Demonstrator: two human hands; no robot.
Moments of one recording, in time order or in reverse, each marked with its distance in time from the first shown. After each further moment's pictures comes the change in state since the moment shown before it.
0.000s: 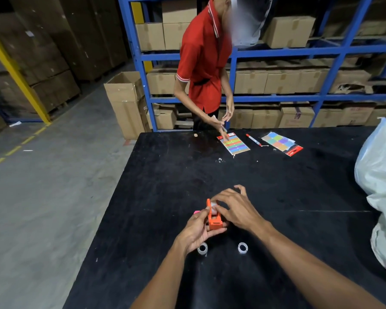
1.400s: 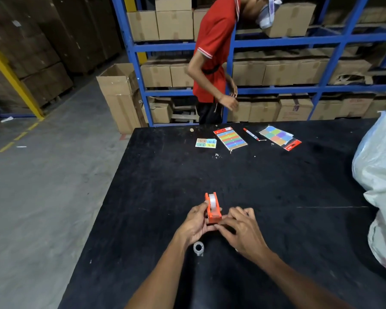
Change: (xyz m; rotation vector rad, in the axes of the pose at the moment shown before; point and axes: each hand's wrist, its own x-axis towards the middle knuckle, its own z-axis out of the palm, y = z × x) left_hand 0.020 0.014 0.014 0.139 -0.016 -0.028; right_hand -0.060 0.008 0.037 0.068 0.311 -0.020
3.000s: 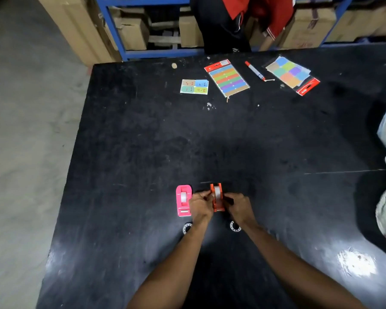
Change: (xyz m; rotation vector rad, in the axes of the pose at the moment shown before) left_hand 0.155 -0.093 -0.003 0.405 0.530 -0.014; right_hand 0.006 0.123 0.131 0.334 -0.370 0.760
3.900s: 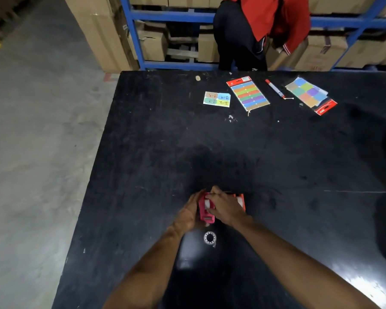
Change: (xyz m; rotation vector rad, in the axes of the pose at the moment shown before) left_hand 0.044 -0.033 -0.135 0.443 -0.421 0.398; right_hand 0.026 -0.111 0.050 -0.540 -0.320 -0.275
